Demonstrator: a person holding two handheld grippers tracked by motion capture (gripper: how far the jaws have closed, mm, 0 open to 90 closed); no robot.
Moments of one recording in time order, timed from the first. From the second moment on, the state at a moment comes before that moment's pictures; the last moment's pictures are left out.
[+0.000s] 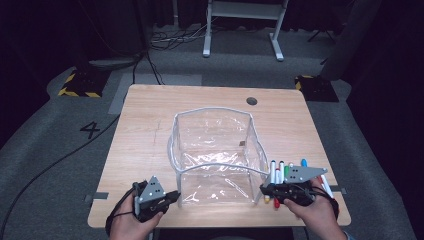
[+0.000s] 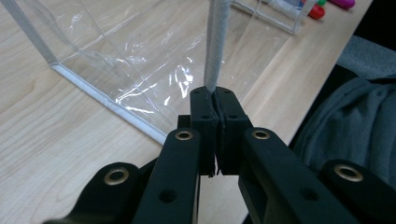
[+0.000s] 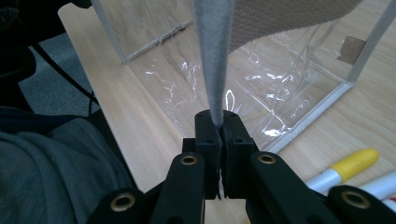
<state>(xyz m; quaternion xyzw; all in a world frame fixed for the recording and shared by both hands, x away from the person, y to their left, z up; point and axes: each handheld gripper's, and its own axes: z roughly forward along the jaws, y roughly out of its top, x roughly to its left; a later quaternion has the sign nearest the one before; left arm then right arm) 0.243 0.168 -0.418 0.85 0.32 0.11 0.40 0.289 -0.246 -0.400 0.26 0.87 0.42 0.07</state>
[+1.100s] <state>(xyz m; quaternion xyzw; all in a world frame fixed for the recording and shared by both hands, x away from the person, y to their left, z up) 0.222 0.165 -0.416 0.86 0.30 0.08 0.42 0.249 -0.286 -0.397 0.28 0.86 0.42 0.06</state>
